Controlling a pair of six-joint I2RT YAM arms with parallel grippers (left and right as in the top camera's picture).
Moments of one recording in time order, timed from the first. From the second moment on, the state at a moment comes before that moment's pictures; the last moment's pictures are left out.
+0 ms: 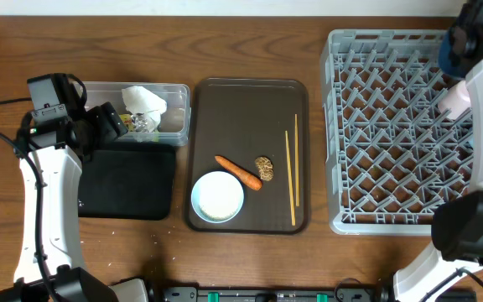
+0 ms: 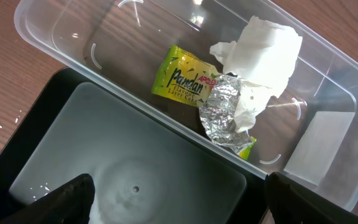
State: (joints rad) left arm 0.28 1.43 1.19 -0.83 0.04 -0.27; right arm -0.13 1.89 1.93 -0.70 1.06 -0.07
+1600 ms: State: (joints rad) left arm 0.28 1.43 1.19 -0.79 0.04 -0.32; right arm 0.04 2.00 1.69 -0.08 0.96 -0.96
